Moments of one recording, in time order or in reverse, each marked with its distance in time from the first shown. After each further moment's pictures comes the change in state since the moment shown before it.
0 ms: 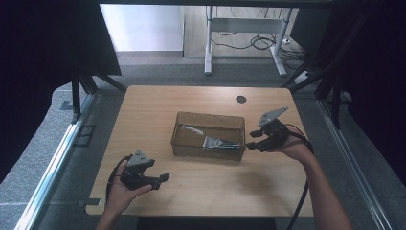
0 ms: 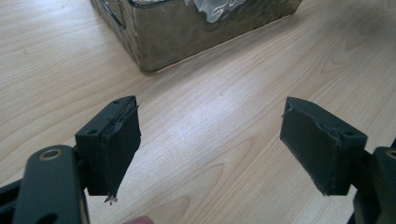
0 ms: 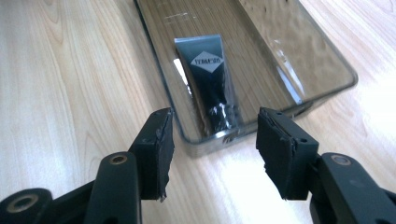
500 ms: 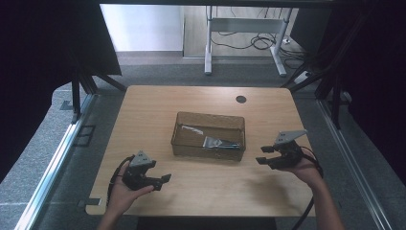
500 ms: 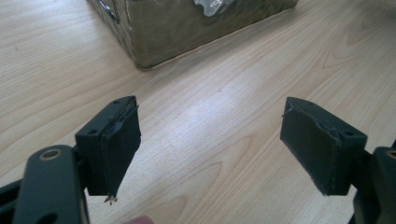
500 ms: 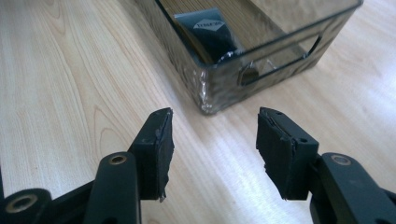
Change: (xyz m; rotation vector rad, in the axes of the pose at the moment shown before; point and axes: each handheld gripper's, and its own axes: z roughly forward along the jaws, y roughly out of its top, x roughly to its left) left arm -0.002 -0.001 0.004 0.014 -0.001 0.002; right arm 0.021 -0.072 -0.004 -0.119 -0.039 0.109
